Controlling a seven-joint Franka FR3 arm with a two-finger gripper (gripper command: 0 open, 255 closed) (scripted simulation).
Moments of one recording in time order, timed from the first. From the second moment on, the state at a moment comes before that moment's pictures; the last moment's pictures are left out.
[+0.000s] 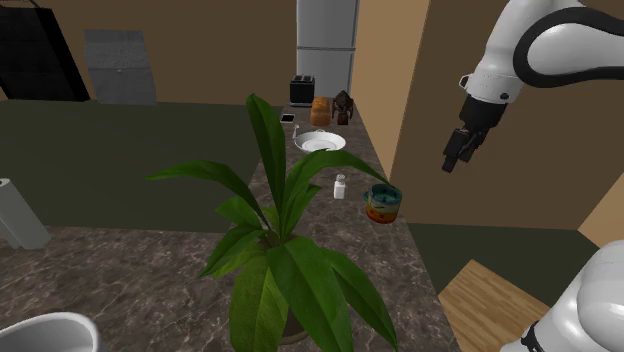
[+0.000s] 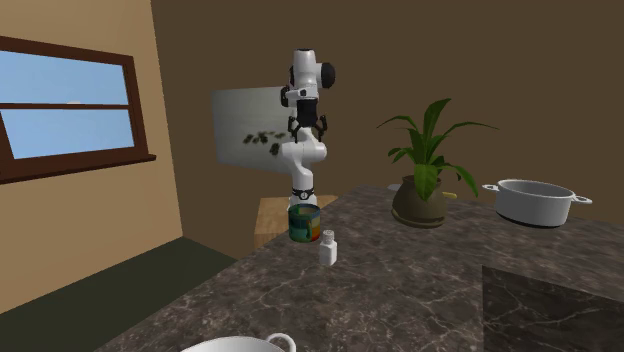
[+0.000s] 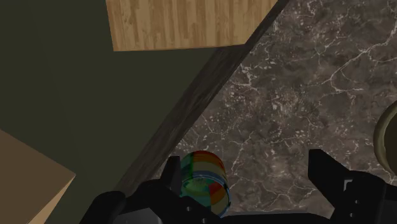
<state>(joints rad) 0.00 -0.76 -0.04 -2.38 0.01 1.69 -0.05</state>
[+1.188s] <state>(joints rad) 0.02 -0.14 -0.04 -2.08 0.03 1.98 -0.08</state>
